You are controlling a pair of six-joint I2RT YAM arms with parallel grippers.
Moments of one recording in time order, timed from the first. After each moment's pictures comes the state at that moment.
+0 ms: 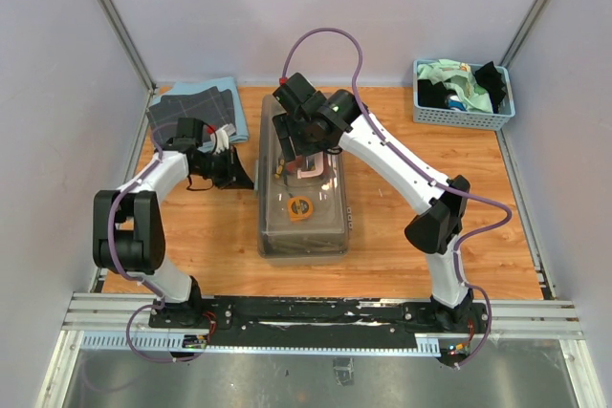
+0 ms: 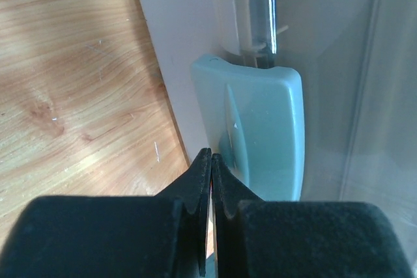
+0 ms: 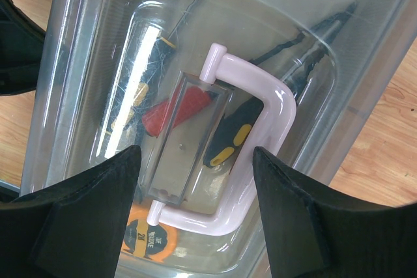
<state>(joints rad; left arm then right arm) -0.01 1.58 1.01 -0.54 0.78 -0.17 0.87 2.04 2.27 -1.22 0.20 0.40</state>
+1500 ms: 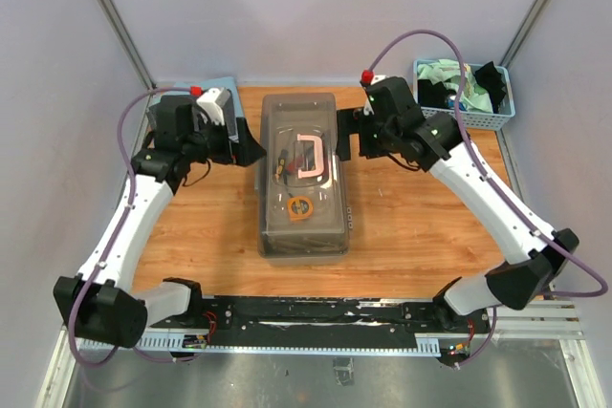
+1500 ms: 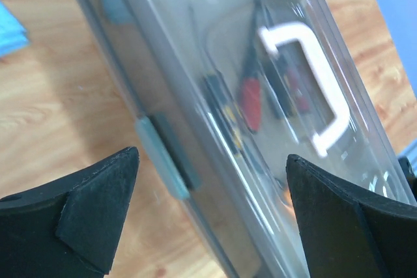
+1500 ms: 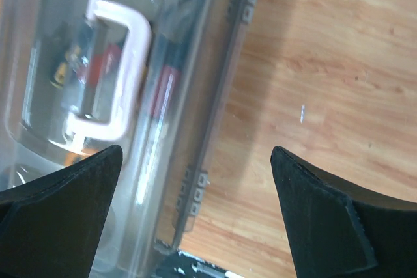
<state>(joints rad) -0.14 1.20 1.17 -0.51 0.49 -0.18 0.66 1.48 1.69 -0.95 0.12 0.37</state>
